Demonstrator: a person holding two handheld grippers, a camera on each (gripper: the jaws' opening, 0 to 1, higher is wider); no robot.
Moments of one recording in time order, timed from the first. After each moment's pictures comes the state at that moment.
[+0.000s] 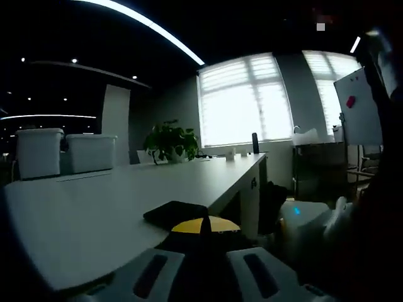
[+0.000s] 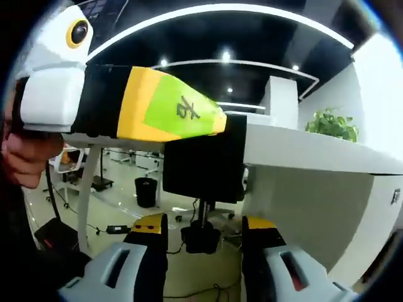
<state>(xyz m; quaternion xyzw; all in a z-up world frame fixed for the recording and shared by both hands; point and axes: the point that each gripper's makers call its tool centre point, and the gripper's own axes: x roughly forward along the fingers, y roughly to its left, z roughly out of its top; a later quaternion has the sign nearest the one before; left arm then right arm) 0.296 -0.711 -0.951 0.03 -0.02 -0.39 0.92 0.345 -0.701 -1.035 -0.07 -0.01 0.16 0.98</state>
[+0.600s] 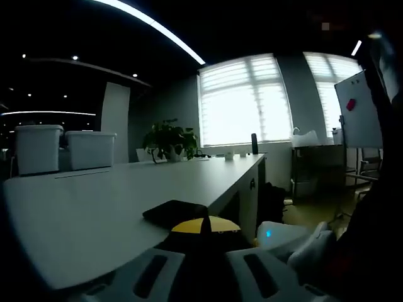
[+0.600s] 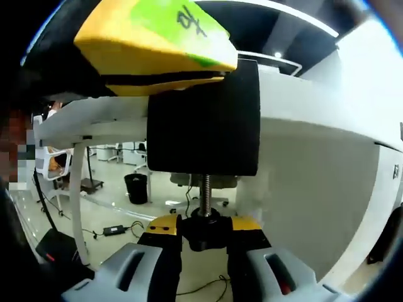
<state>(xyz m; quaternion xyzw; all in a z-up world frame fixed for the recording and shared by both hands) 0.297 -0.711 -0.952 0.02 -0.01 -0.40 0.92 0.362 -0.692 -1.061 -0.04 0.05 0.17 0.98</state>
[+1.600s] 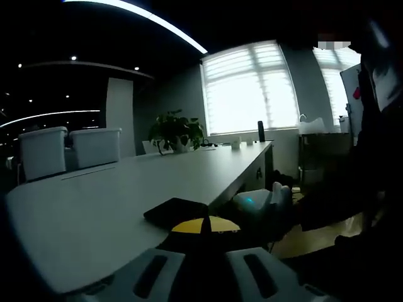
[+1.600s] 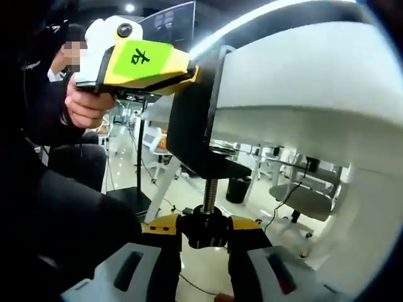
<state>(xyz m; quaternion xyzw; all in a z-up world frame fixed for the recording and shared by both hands) 0.297 -0.706 -0.957 0.05 0.02 -0.37 0.93 0.340 -0.665 -1.069 -0.14 0.01 0.54 0.83</state>
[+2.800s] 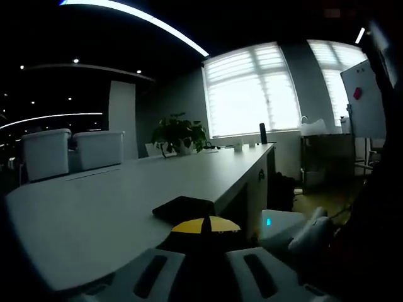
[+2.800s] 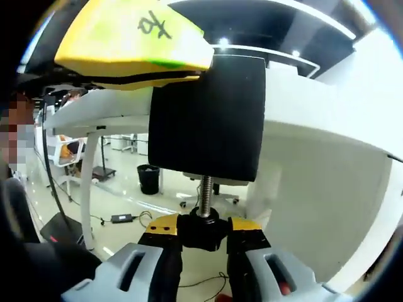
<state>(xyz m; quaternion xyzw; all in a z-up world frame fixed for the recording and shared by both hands) 0.293 -0.701 -0.952 0.05 0.01 -0.36 0.93 0.349 -0.692 -1.059 -0.08 0.05 0.24 0.97</state>
